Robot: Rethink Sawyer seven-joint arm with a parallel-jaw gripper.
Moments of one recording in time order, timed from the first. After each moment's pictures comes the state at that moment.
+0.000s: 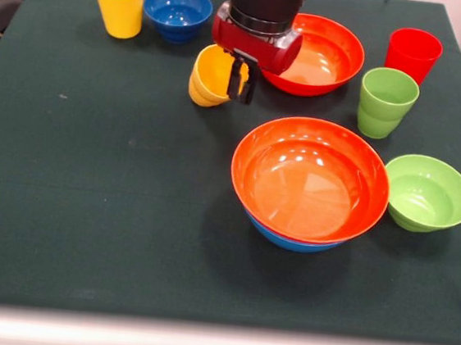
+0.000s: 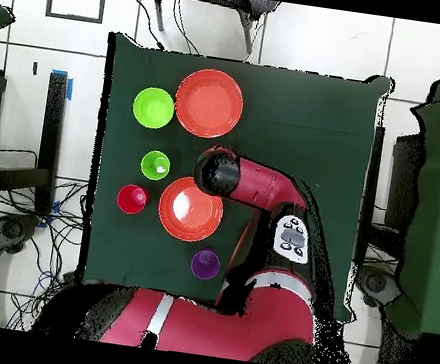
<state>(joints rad) -0.18 -0.45 -0.09 1.58 0.02 0.33 2.03</state>
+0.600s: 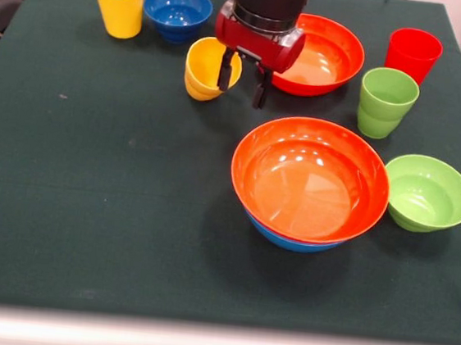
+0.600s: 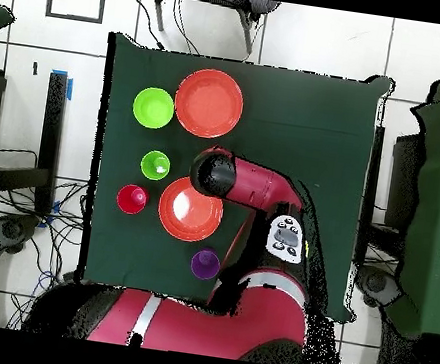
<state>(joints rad) -0.16 -0.45 -0.12 1.58 0.02 0.33 2.03</state>
